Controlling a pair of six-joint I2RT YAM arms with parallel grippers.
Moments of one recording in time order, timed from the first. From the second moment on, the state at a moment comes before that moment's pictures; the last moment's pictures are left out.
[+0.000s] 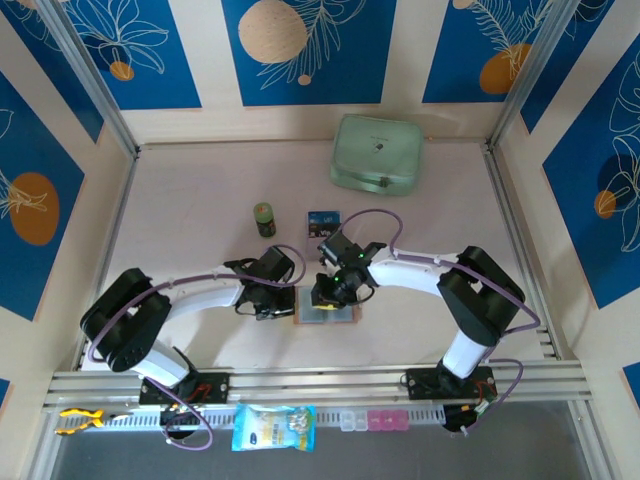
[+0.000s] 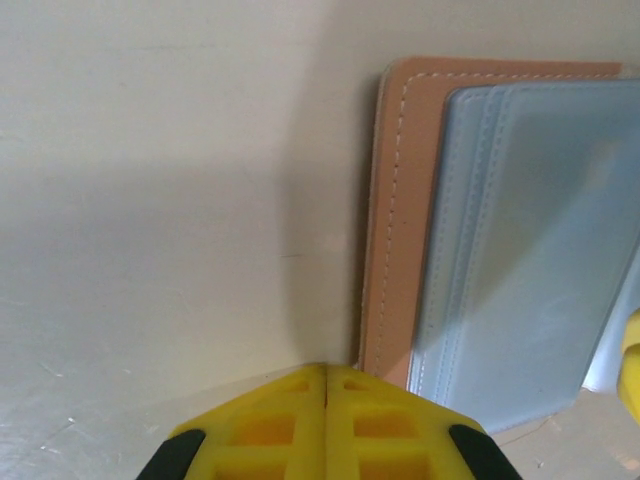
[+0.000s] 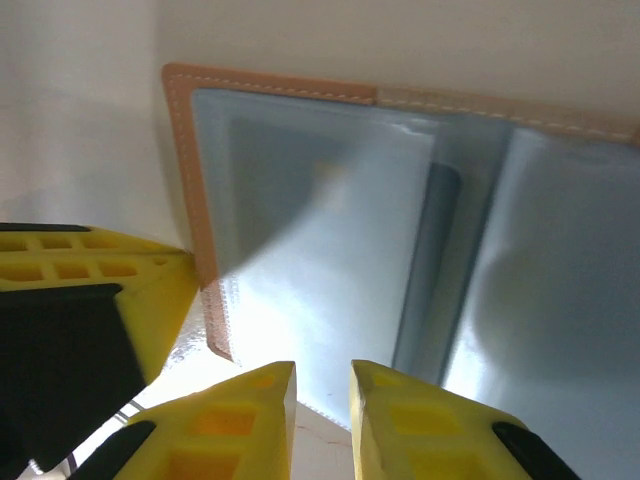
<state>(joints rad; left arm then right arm) -0.79 1.52 0.73 -0.45 0.24 -0.87 0.82 1.67 0.94 -0.48 -0.42 0.83</state>
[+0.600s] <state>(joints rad) -0.79 1.53 0.74 -0.47 0.24 -0.87 0.83 1.72 0.95 -0.50 -0.40 0.83</state>
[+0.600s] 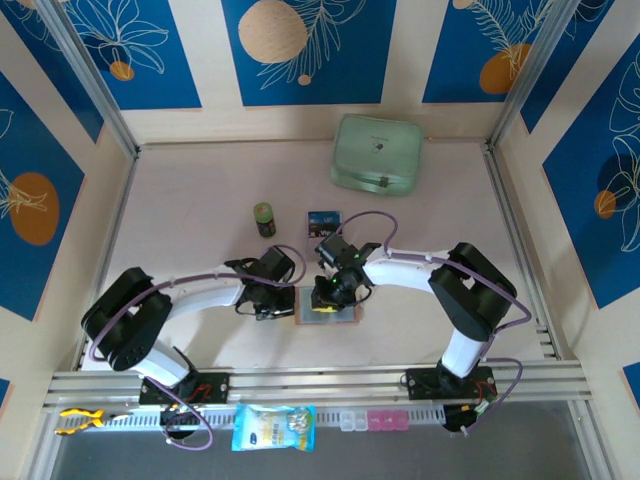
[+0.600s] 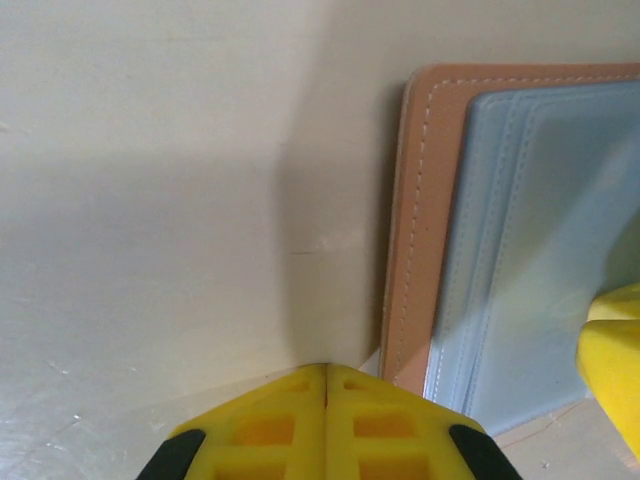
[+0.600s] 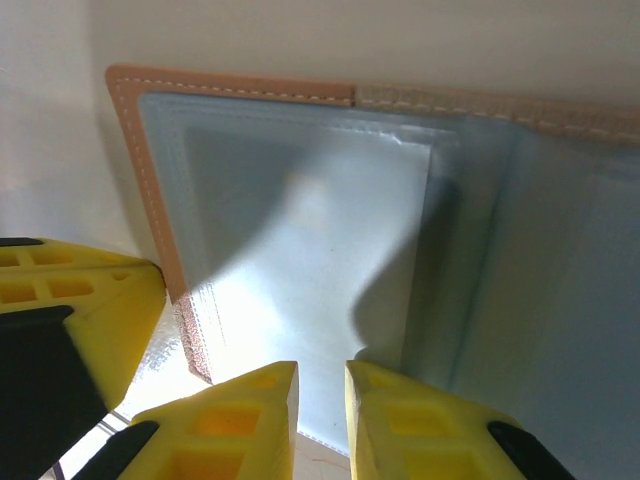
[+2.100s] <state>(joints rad) -0.80 1.54 0.78 -0.51 0.22 -0.86 0.84 1.73 0.96 -0.44 -0.44 0.84</state>
